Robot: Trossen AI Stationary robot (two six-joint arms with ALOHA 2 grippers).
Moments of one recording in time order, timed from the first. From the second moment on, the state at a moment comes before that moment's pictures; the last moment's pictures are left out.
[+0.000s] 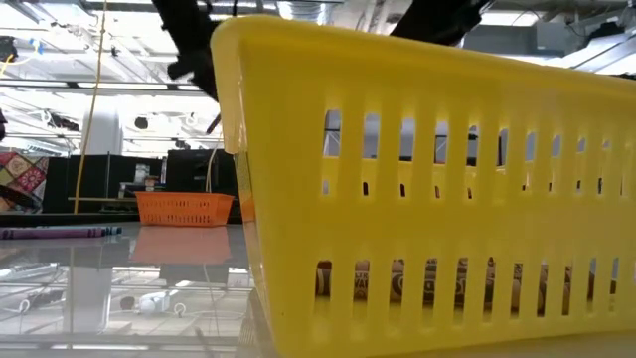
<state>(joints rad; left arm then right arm) 0.27 1.25 1.11 -0.71 -0.45 0.45 0.39 1.30 1.04 -0.37 0.71 0.22</state>
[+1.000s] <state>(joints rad) 0.78 1.62 1.11 -0.79 -0.17 0.64 0.57 1.30 1.04 -0.61 0.84 0.55</state>
